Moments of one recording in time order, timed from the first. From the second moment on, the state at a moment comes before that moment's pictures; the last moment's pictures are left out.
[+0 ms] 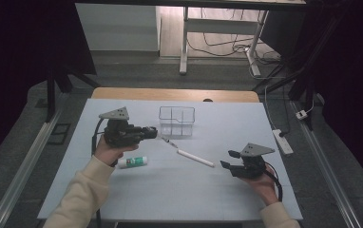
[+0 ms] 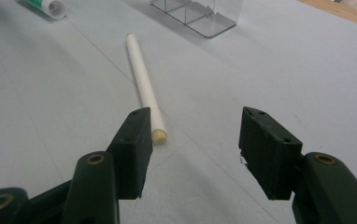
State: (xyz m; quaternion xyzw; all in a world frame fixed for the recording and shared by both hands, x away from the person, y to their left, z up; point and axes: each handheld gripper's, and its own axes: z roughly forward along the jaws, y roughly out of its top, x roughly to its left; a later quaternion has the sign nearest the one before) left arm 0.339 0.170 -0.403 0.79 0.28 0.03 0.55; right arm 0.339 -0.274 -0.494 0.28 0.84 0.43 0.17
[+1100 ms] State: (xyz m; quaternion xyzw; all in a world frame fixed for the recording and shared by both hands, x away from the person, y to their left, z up) left arm 0.375 0.178 -0.364 0.78 0.31 0.06 0.54; right arm 0.340 -0.272 -0.497 0.28 0.85 0.42 0.17
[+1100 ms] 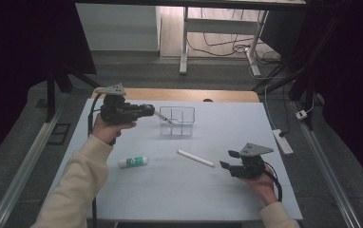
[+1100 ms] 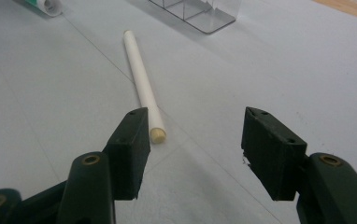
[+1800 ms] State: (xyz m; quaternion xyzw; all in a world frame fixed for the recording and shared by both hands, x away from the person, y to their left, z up) left arm 0.415 0.172 -0.362 0.79 0.35 0.07 0.50; right arm 0.341 -0.272 -0.500 0.28 0.85 0.42 0.16
